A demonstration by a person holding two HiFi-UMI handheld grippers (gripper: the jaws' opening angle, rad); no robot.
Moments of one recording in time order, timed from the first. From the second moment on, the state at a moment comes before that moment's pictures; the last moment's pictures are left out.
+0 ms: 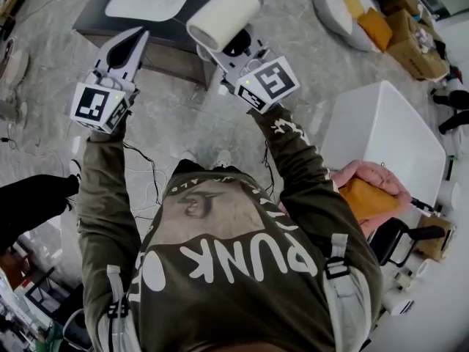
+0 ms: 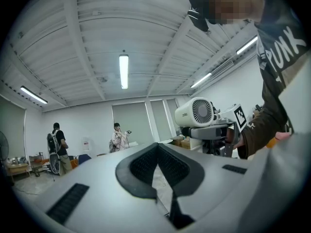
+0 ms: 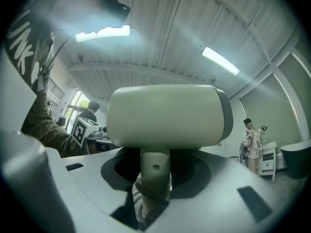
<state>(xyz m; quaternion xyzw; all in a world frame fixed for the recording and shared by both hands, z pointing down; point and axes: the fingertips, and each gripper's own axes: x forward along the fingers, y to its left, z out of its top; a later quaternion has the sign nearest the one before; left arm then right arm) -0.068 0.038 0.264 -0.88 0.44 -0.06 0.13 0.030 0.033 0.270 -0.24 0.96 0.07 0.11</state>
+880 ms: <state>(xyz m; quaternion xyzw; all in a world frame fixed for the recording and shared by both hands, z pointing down) -0.134 -0.146 0.311 -0.90 0.42 -0.04 0.10 -0.031 -0.145 0.333 -0.29 0.96 0.03 0.05</state>
